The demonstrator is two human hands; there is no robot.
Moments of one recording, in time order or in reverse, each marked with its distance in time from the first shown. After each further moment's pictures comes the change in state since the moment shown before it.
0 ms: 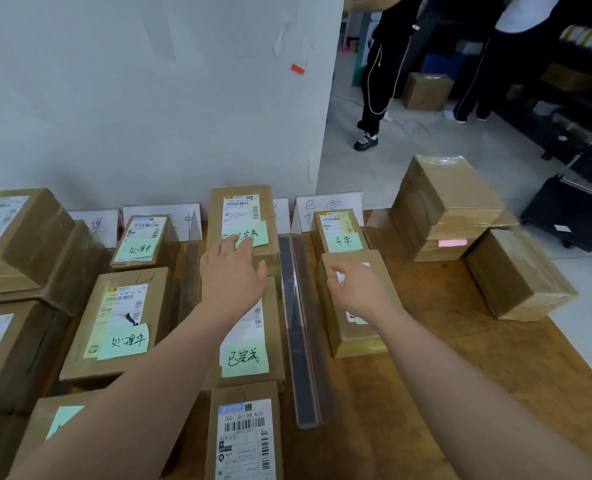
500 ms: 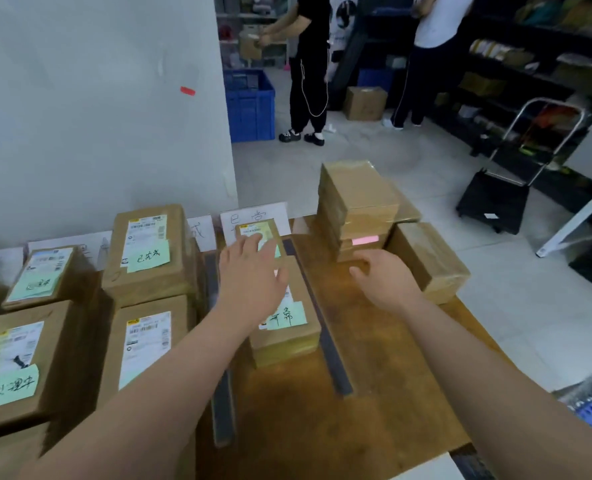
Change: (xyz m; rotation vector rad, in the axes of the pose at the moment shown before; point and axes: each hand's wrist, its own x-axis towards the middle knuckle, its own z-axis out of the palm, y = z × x) left_hand -0.030 0.170 0.019 0.038 0.050 0.326; right_hand -0.043 0.146 -0.112 -0.089 0.233 0.034
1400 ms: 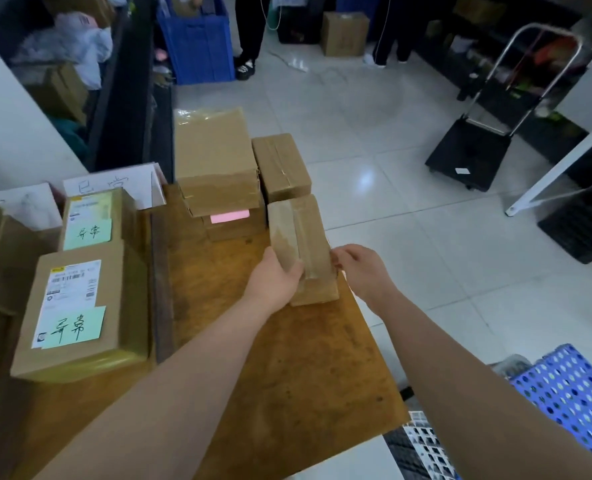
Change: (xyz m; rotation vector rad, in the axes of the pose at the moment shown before) left_hand 0.096 0.303 0.186 -0.695 -0.390 -0.357; right_hand 0.076 0.307 -0.013 0.660 -0.127 0.320
